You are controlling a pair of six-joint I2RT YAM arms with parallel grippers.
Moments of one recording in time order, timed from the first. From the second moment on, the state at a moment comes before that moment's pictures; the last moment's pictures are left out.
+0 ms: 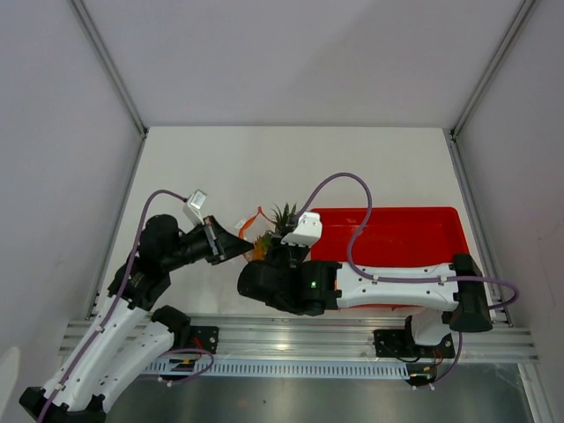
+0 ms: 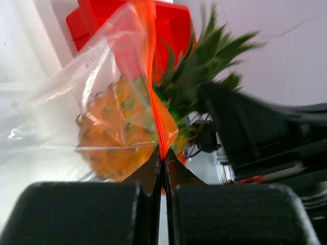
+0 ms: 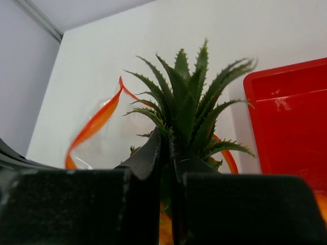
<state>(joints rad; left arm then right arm) -0.45 0.59 0.68 -0.43 0.52 -0.88 1.49 1.58 1.45 -0.70 1.36 1.20</state>
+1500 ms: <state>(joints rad) -0.45 0.62 0.68 -0.43 0.60 -0.78 0.98 1.08 0.95 -0.31 0.10 0.59</state>
